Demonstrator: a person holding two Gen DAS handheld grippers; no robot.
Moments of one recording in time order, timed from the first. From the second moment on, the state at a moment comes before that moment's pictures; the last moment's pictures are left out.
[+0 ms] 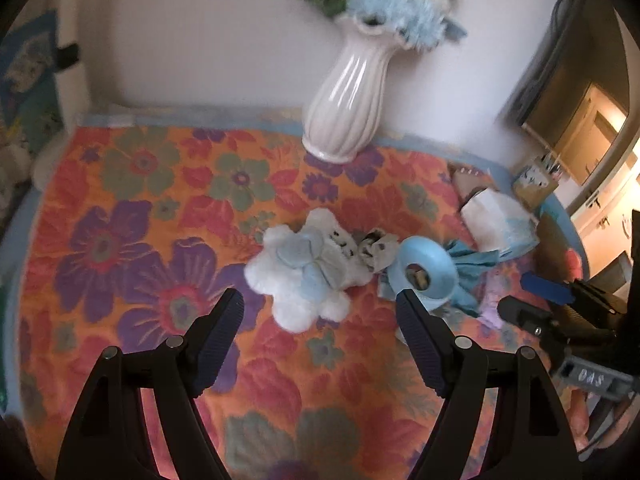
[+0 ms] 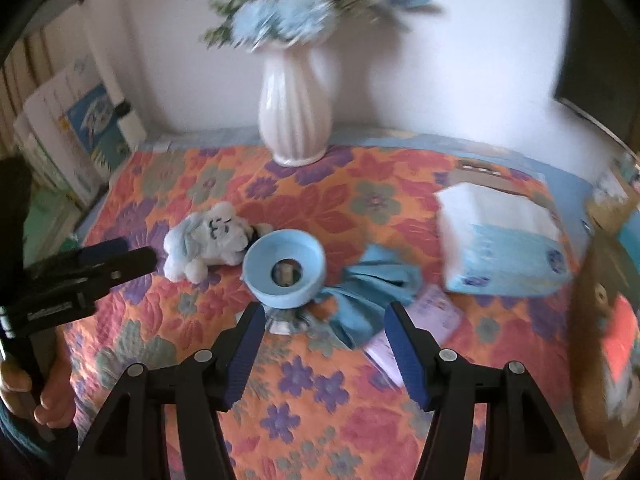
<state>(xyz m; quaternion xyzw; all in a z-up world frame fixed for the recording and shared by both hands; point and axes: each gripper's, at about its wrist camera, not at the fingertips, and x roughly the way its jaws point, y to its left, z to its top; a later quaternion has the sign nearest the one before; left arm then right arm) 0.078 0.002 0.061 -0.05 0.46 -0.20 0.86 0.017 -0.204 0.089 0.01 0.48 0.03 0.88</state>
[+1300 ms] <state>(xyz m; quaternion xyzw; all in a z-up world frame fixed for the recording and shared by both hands) -0.026 0.040 0.038 -0.09 0.46 -0.13 0.88 -0.035 -0.170 0.069 -0.04 0.49 0.13 0.86</state>
